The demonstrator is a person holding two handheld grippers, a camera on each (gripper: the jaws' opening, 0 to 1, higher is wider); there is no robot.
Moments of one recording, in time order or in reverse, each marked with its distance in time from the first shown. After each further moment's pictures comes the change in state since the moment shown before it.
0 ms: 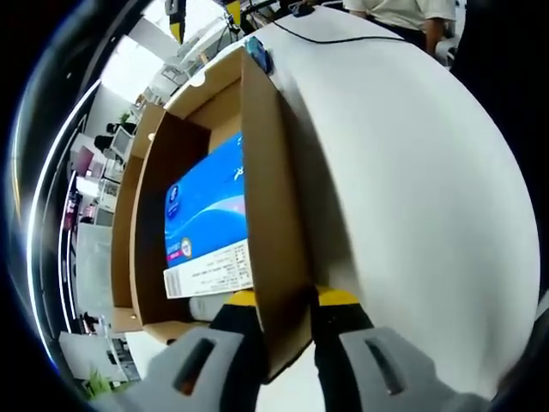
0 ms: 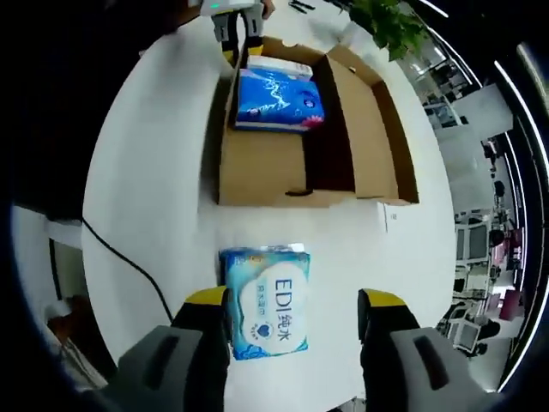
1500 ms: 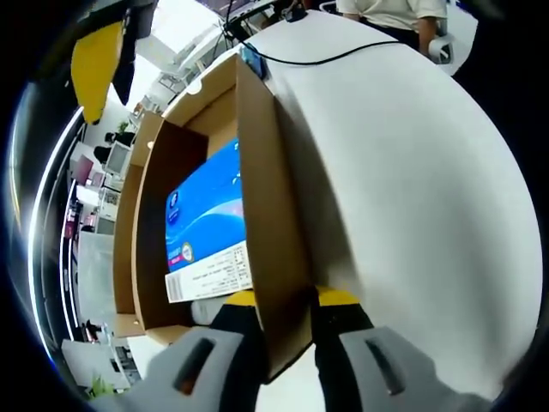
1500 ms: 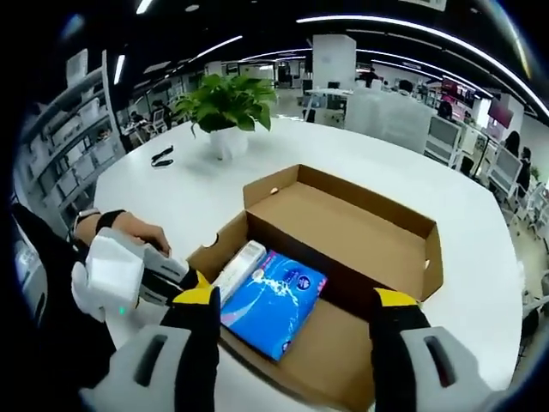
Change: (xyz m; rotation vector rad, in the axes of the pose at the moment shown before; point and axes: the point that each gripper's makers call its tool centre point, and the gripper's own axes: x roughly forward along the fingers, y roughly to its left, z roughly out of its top) left arm -0.003 -0.002 0.001 0.025 -0.027 0.007; right arm 0.004 -0.023 0.199 1.012 -0.432 -0.073
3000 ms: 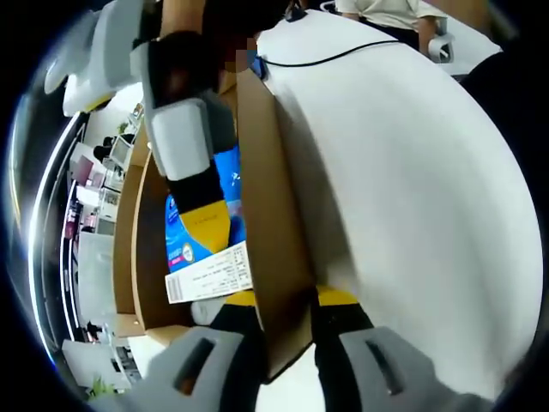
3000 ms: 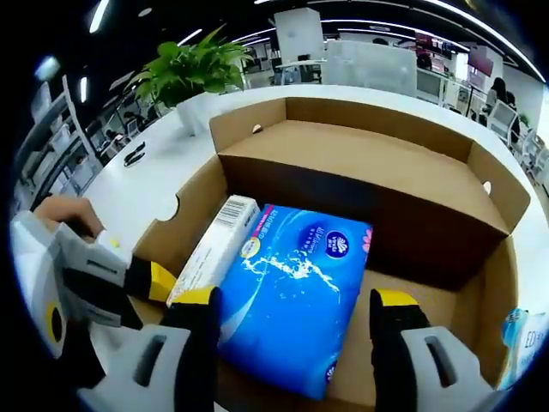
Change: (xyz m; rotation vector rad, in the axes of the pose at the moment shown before) left arm 0.000 0.000 -0.001 0.002 0.003 -0.001; right arm 0.099 0.018 -0.067 0.188 0.117 -0.024
